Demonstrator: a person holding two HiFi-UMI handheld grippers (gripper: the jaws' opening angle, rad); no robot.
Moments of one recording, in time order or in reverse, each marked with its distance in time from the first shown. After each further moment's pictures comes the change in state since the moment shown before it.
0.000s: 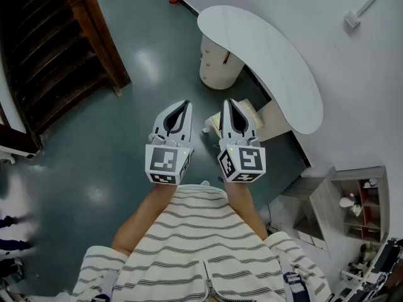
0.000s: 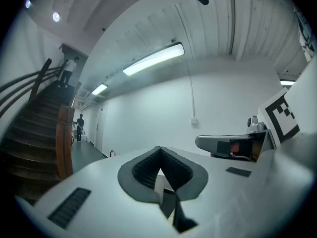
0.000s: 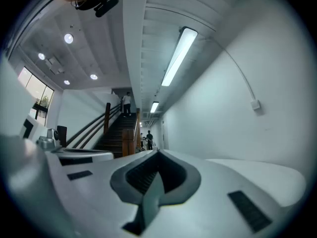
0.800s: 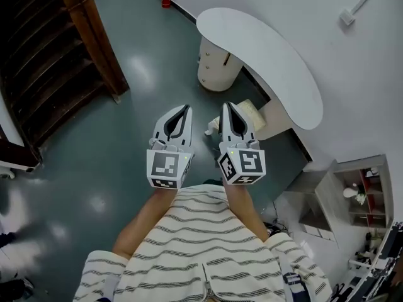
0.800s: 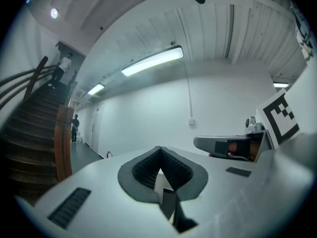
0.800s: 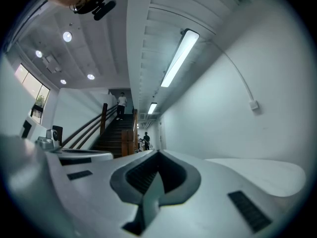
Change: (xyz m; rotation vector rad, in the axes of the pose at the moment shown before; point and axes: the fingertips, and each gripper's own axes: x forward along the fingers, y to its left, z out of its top) left arm -0.028 0.054 -0.004 0.015 -0.010 -0.065; right arm 0.017 0.058 -0.012 0.010 -0.018 -0.053
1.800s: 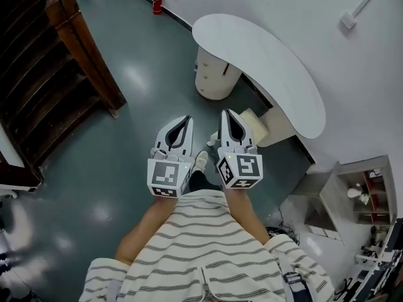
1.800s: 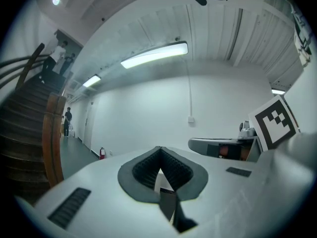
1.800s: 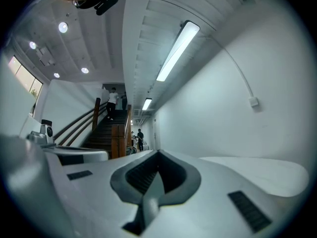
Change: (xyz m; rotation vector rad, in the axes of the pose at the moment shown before) left arm 0.071 0.044 -0.018 -0.033 0.024 -0.077; right arm 0.085 -0.025 -0.024 -0.013 0.028 -0.073
